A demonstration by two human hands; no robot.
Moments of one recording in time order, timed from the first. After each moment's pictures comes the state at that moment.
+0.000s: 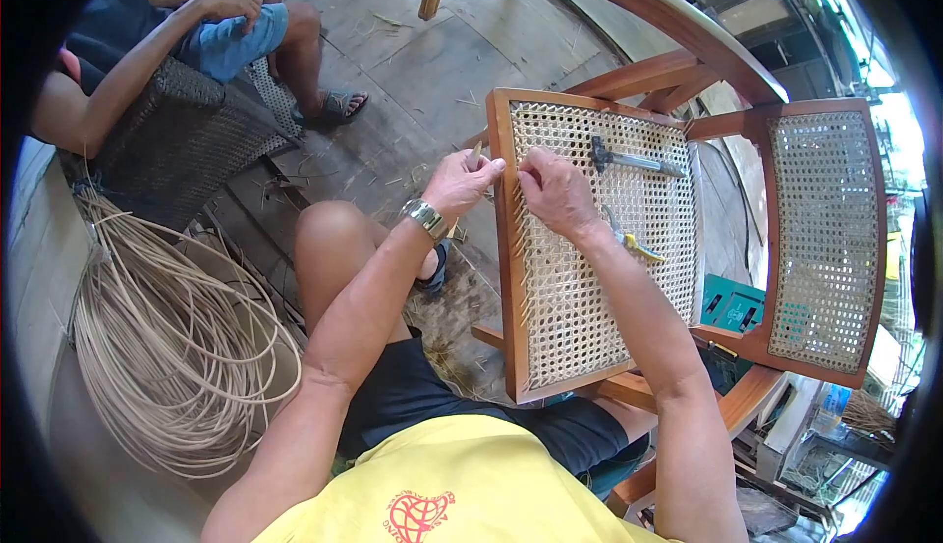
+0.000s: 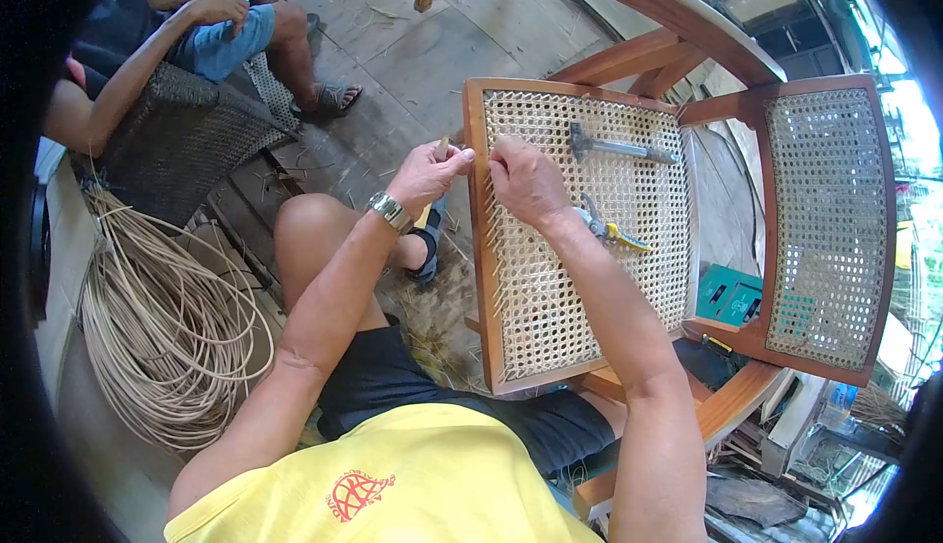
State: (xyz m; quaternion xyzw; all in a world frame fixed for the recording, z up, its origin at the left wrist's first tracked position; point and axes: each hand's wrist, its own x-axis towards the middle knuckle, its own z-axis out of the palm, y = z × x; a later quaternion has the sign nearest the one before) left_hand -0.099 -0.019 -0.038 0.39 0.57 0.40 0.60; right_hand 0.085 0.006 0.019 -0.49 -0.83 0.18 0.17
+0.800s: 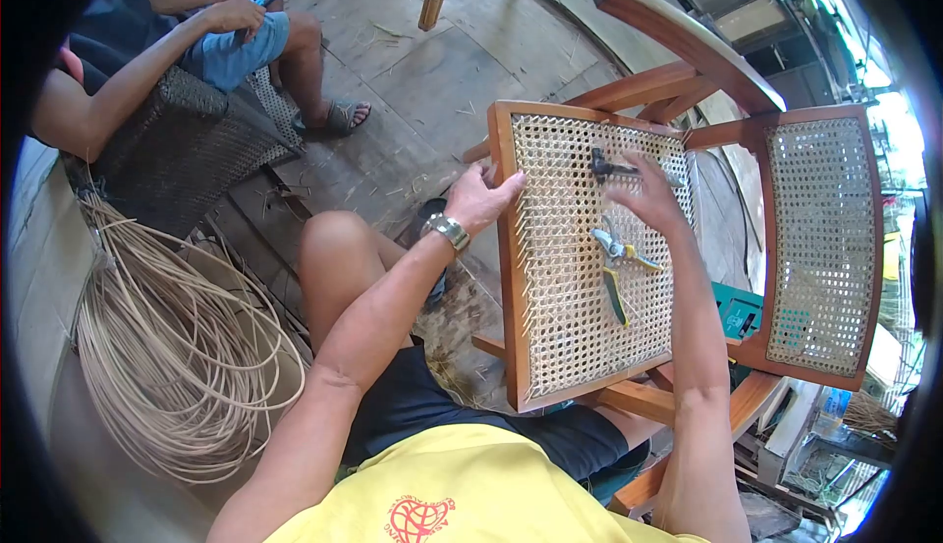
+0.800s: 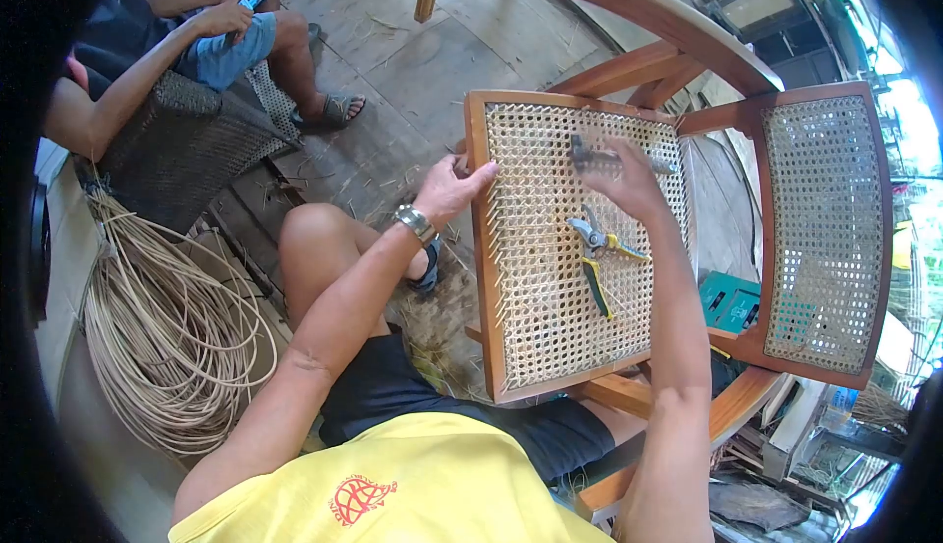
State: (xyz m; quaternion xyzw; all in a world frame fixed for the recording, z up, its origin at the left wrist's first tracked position) left_hand -0.072 -0.012 -0.062 0.41 0.61 0.37 0.57; right_hand 0.223 0.046 0.052 -0.59 -0.80 0.11 0.09
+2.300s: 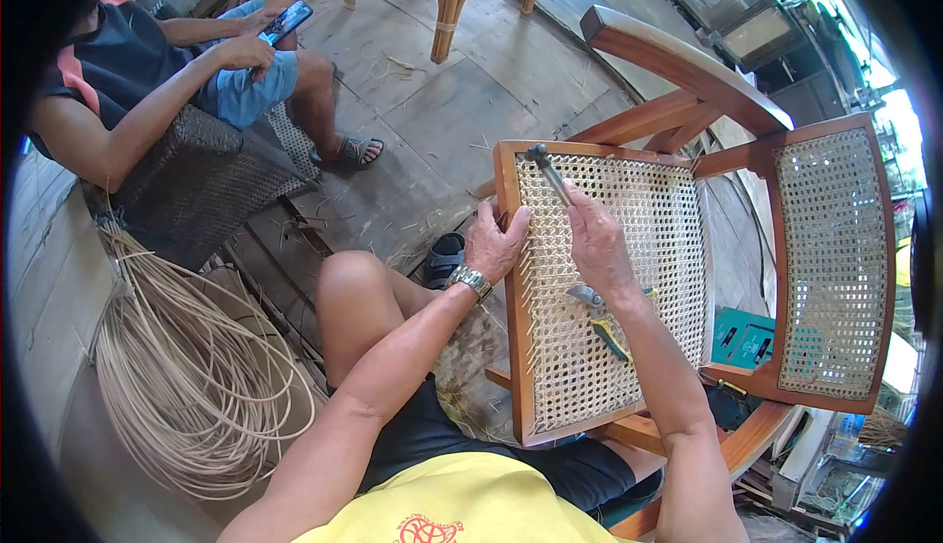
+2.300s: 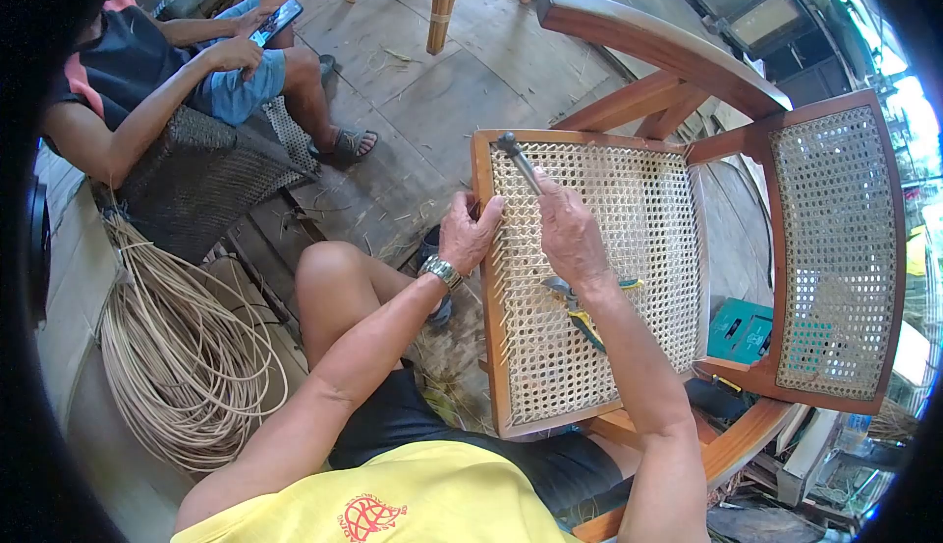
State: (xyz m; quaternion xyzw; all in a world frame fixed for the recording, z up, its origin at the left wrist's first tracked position) left_hand -0.048 -0.019 -0.053 0.42 0.67 0.43 0.44; right_hand 0.119 0.005 0.039 -0.50 -0.80 0.19 0.27
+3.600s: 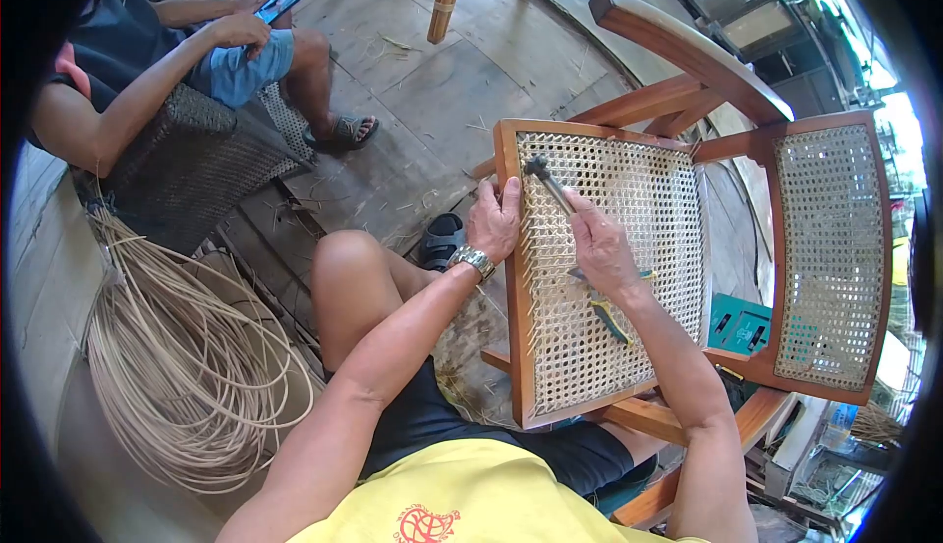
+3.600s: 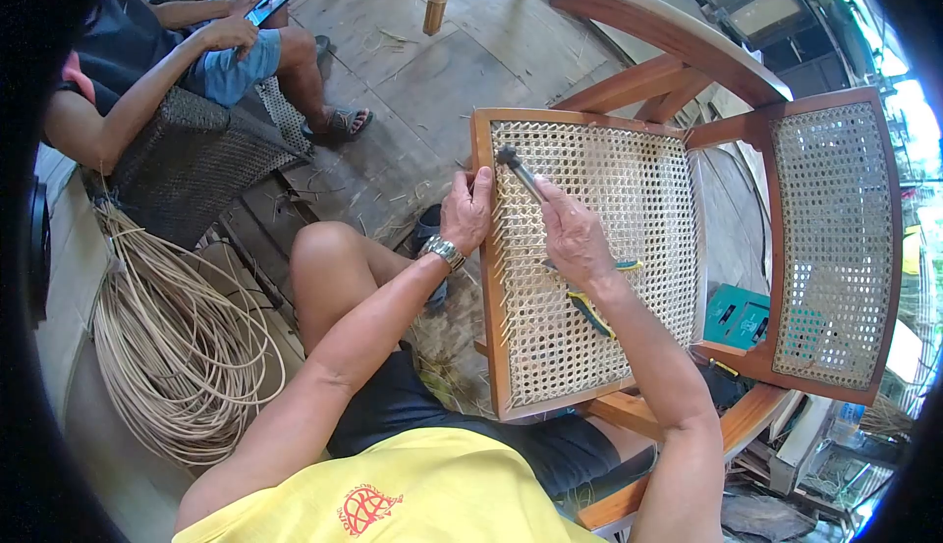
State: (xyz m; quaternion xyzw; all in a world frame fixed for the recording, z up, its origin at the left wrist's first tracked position) left_hand -0.043 -0.018 -0.063 0.41 0.68 0.42 0.44; right_hand 0.135 -0.017 0.036 -0.47 -0.82 0.22 0.25
